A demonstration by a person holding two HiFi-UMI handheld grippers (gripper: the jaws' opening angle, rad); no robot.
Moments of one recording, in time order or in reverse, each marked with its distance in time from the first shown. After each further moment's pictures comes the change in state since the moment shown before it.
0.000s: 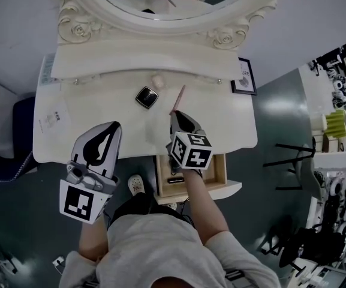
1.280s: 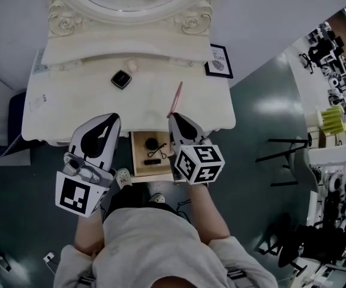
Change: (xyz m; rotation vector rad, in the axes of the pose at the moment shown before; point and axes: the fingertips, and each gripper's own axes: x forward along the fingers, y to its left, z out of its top) left arm -0.005 -0.130 0.051 0.034 -0.058 -0.024; right arm -0.166 -0.038 0.012 -0.033 -0.176 0.145
